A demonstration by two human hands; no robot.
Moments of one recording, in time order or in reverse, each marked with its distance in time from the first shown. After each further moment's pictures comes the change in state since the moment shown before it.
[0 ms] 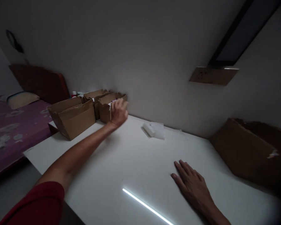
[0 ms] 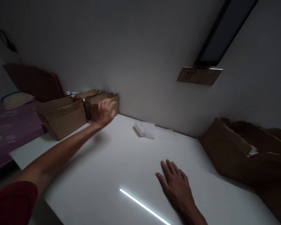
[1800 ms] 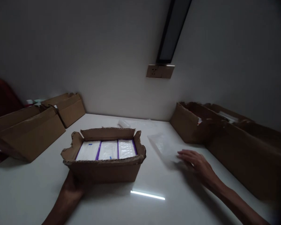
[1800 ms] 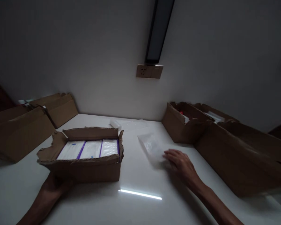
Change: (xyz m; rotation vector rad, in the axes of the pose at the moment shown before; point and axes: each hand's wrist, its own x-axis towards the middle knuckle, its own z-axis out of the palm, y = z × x) left_hand -0.260 -0.025 -0.032 -0.517 -0.102 -0.663; right_hand -0.058 0.091 -0.085 0.119 0.160 -0.002
